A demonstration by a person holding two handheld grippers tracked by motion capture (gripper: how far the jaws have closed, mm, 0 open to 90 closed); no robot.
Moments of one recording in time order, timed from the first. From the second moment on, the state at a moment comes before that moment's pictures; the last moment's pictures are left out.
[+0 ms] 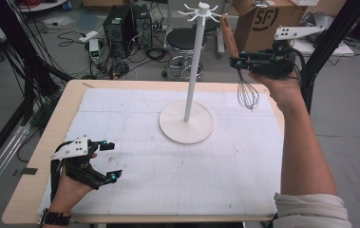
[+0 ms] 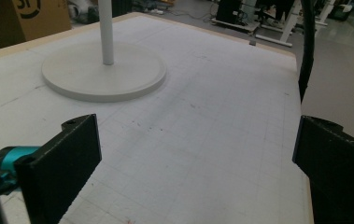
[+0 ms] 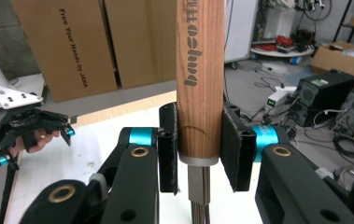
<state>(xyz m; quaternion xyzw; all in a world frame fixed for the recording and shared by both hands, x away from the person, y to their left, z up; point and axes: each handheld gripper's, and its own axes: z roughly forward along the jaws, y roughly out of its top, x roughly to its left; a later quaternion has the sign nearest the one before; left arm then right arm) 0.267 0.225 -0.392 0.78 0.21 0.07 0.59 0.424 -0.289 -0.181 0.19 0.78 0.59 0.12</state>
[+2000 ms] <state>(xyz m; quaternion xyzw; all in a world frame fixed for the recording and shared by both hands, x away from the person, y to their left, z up) 0.266 0.224 -0.392 0.78 0.21 0.07 0.59 0.418 -0.273 -0.195 0.25 0.77 0.57 0.10</state>
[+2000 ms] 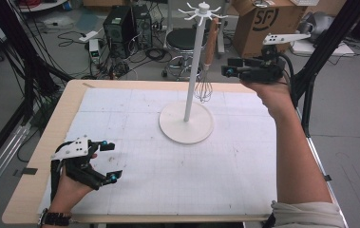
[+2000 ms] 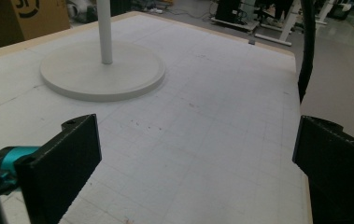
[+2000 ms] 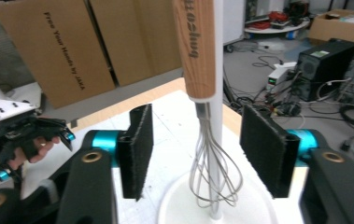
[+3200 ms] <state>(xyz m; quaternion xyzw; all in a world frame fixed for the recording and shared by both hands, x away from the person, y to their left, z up) 0.266 0.225 -0.390 0.78 0.21 0.08 0.59 0.359 -0.305 -0.242 0.21 0.78 0.58 0.09</state>
